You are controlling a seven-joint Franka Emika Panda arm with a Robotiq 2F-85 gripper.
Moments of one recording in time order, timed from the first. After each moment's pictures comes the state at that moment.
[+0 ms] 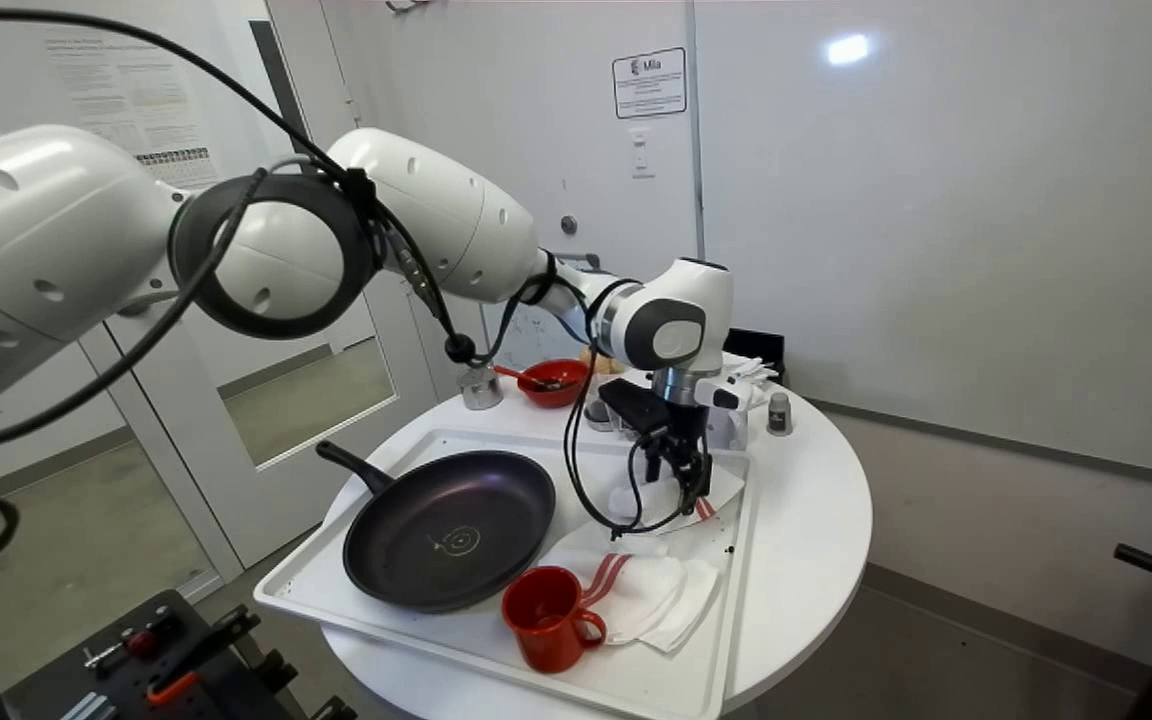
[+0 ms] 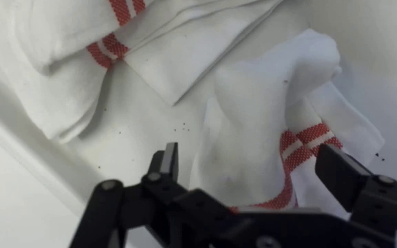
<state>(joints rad) -0.25 1.16 -0.11 -1.08 0.13 2.01 0.18</state>
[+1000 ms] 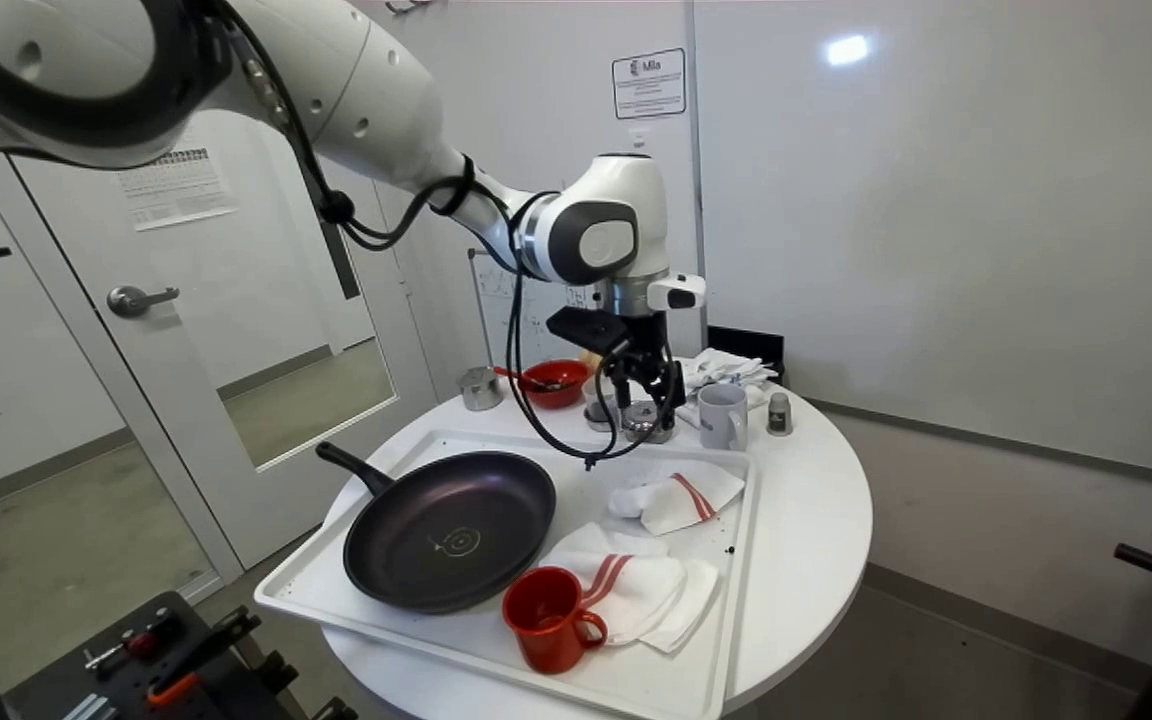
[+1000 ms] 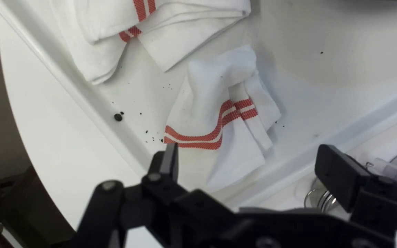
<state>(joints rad) -0.16 0.72 -0.12 -1.57 0.08 2.27 0.06</state>
